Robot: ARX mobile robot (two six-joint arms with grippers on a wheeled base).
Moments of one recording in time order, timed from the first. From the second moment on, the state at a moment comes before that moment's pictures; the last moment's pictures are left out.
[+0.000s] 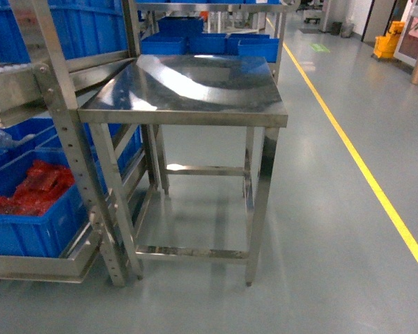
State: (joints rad) left arm -0.19 0.50 0.21 0.28 -0.25 -0.02; right arm 0.00 0.00 0.01 0.00 0.00 0.00
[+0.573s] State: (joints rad) left arm -0.19 0.50 0.21 0.28 -0.25 -0.02; right arm 0.00 0.00 0.01 0.00 0.00 0.00
